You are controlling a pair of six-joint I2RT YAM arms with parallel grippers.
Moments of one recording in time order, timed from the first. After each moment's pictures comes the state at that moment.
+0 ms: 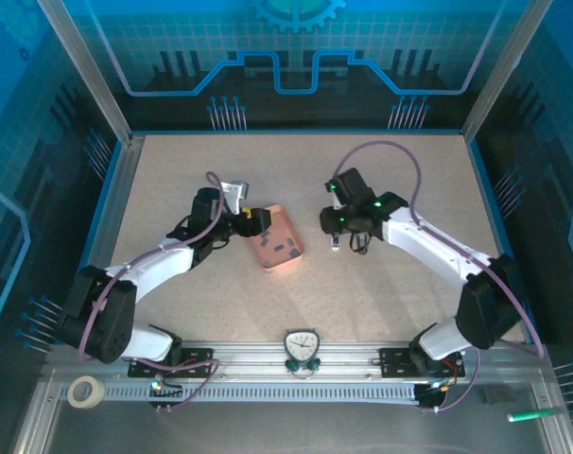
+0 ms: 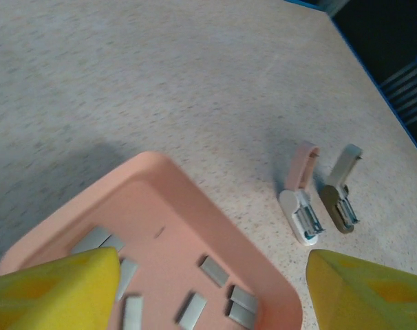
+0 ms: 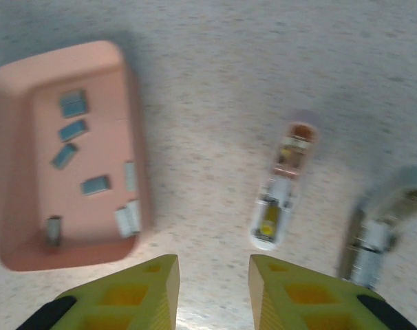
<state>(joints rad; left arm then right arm) -0.32 1.38 0.71 0.13 0.33 -0.42 0.60 1.52 1.23 -0.71 0.04 0.36</state>
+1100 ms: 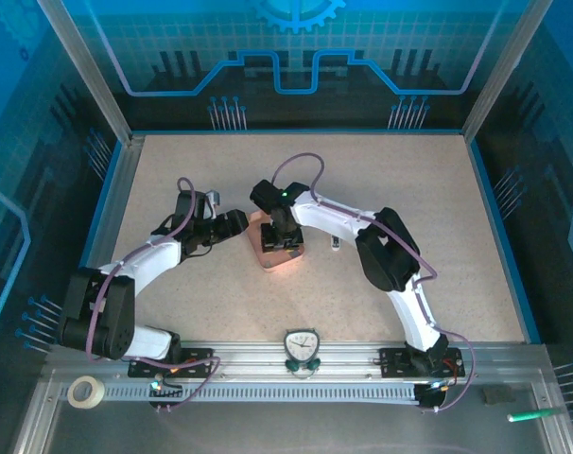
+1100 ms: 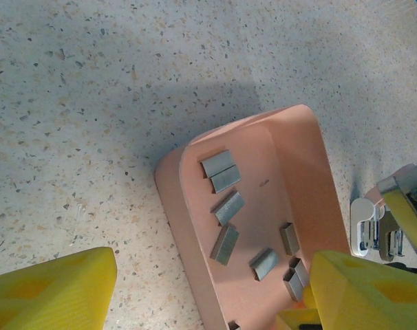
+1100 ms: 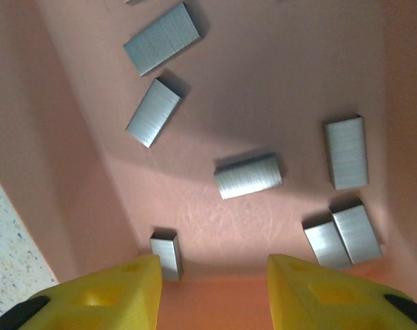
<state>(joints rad) -0.16 1.40 0.70 -0.10 0.35 -0.62 0.81 2.19 1.80 -1.01 -0.11 0.69</state>
